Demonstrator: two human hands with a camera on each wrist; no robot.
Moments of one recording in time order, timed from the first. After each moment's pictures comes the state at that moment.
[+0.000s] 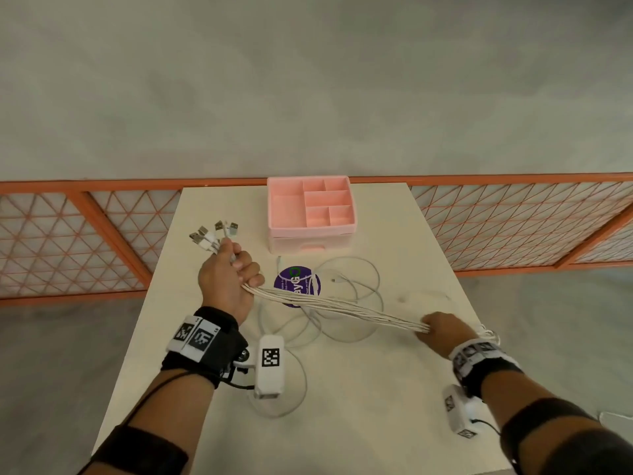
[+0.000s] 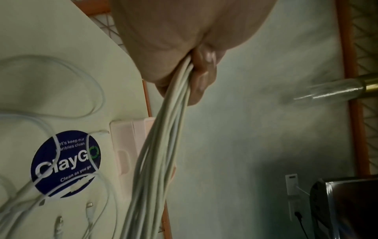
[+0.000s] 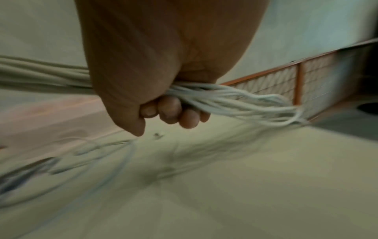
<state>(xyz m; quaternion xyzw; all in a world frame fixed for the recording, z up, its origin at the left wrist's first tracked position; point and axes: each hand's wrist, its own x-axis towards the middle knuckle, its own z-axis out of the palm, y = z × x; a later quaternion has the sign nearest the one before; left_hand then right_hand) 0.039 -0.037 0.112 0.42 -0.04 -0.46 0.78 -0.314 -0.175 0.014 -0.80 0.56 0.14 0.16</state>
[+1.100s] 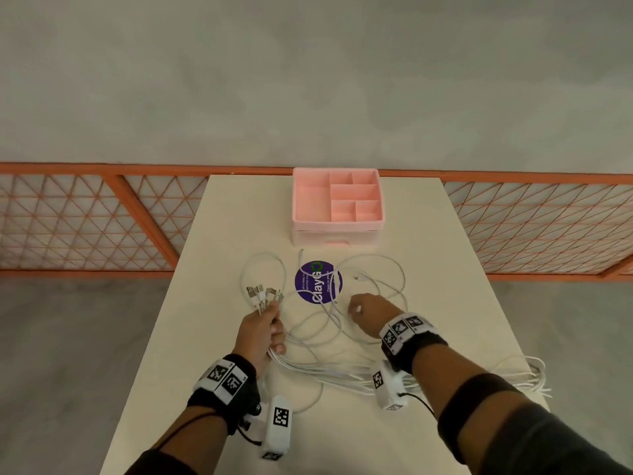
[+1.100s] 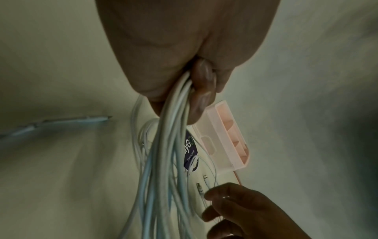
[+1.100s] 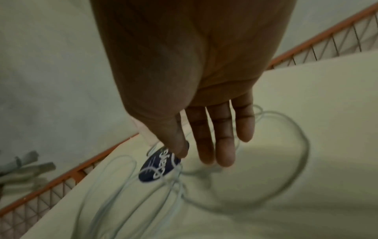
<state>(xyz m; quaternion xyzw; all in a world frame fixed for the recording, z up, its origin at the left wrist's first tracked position) 0.017 0.008 0.022 0.61 -0.01 -0.52 0.60 -0.155 -0.159 0.004 -0.85 0.43 0.12 0.26</state>
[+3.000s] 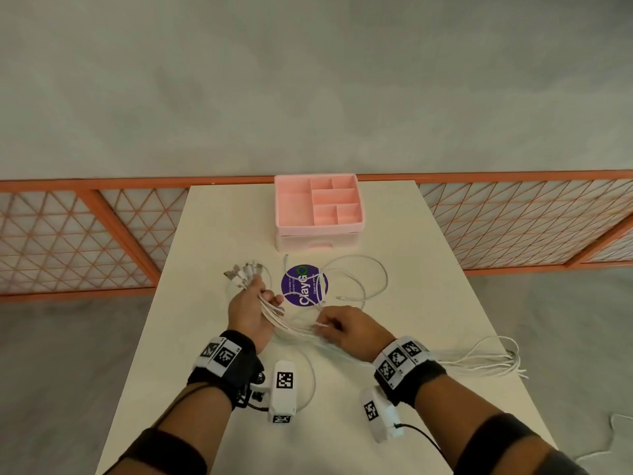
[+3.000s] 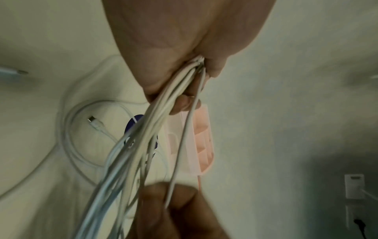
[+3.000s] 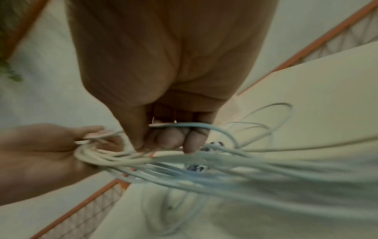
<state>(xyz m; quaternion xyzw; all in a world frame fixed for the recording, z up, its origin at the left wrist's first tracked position) 0.025 -0.026 0.049 0.50 0.06 -0.52 0.69 -0.164 -0.101 0.037 -0.84 0.32 -0.05 0.43</state>
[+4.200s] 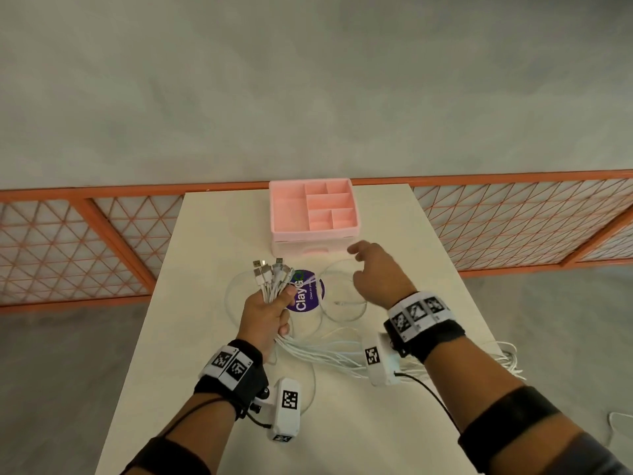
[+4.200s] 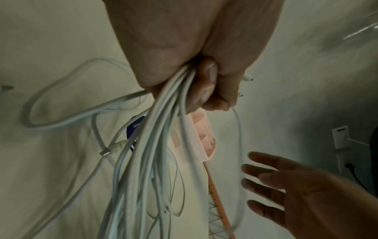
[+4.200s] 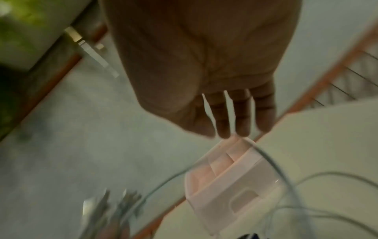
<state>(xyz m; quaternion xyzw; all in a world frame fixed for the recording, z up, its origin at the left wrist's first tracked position) 0.006 -0.028 0.047 0.58 -0.16 -0.48 0.64 -0.162 -0.154 0.123 -0.79 0.51 -0.11 0.32</state>
